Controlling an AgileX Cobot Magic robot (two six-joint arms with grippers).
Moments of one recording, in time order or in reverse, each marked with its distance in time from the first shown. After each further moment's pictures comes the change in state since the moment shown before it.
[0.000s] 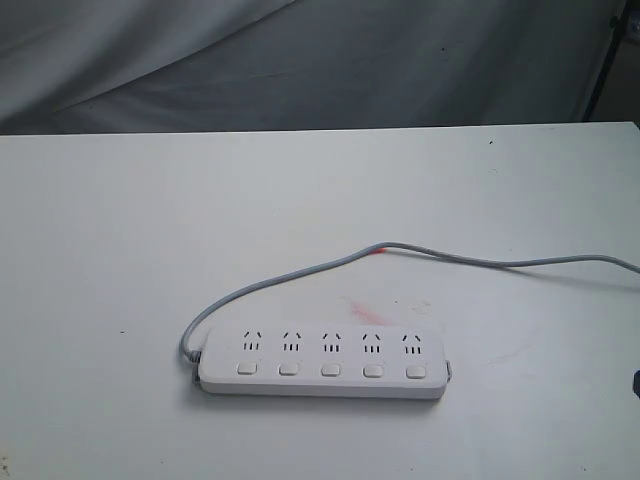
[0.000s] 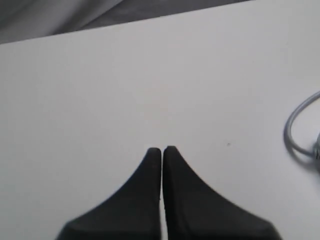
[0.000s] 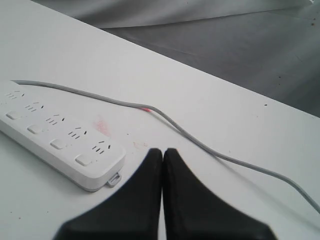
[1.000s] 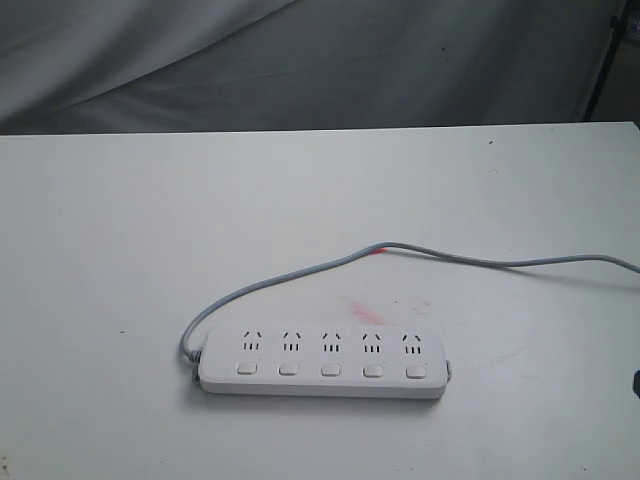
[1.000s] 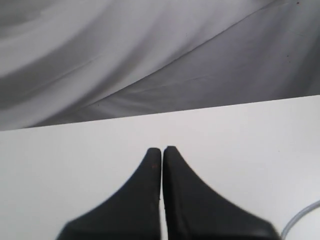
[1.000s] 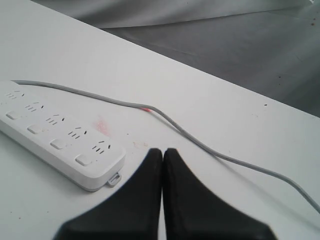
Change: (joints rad) left arm 0.000 0.142 -0.310 -0.067 -0.039 0.010; right arm 0.000 0.000 0.000 0.000 0.000 0.000
